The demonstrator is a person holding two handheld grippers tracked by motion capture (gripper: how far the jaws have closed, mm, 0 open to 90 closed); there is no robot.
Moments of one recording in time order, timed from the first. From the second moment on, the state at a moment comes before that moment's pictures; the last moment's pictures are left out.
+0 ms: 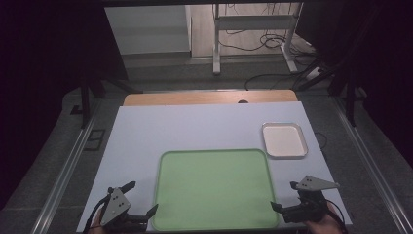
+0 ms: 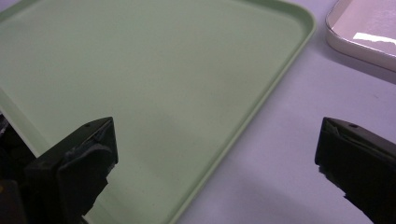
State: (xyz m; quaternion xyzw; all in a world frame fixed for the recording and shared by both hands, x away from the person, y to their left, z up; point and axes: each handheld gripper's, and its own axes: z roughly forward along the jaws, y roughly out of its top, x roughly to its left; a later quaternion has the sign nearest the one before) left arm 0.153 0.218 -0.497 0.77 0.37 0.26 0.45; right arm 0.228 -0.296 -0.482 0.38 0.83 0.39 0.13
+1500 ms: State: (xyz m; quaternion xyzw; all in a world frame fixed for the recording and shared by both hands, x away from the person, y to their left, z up) left arm 0.154 0.217 -0.497 0.77 0.37 0.26 0.44; right arm 0.303 -0.303 -0.487 0.42 0.80 0.39 0.19
